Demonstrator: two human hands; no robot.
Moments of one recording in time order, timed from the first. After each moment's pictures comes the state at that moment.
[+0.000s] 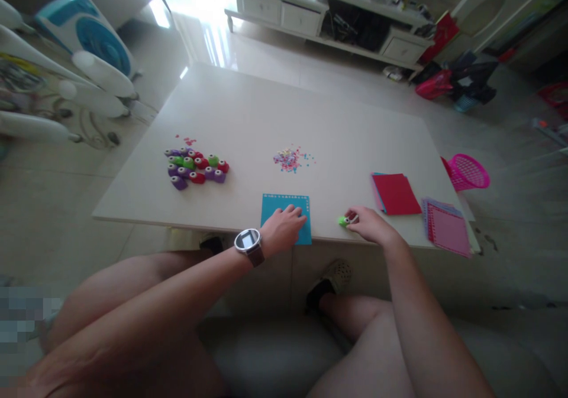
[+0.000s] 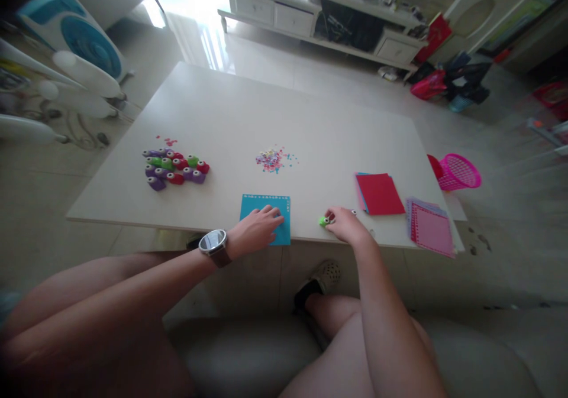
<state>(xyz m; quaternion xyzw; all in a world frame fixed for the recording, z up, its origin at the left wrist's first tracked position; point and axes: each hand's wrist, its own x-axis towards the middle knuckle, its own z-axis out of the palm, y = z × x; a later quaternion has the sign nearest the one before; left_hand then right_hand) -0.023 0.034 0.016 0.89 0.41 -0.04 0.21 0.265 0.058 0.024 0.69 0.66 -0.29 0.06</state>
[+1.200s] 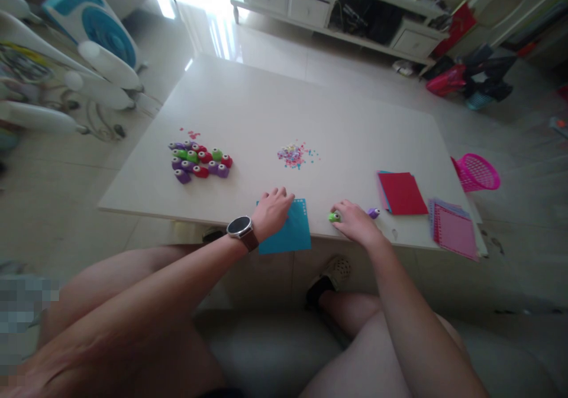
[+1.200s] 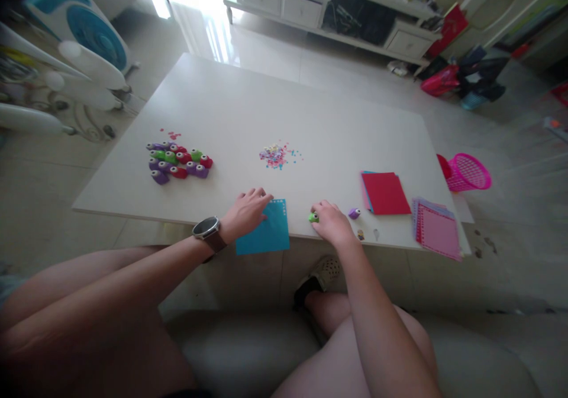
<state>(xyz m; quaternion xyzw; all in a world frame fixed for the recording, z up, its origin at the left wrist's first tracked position) -0.050 0.054 -0.004 0.83 0.53 0.01 0.18 0.223 0.056 0.012 0.61 0.77 -0.19 0.10</state>
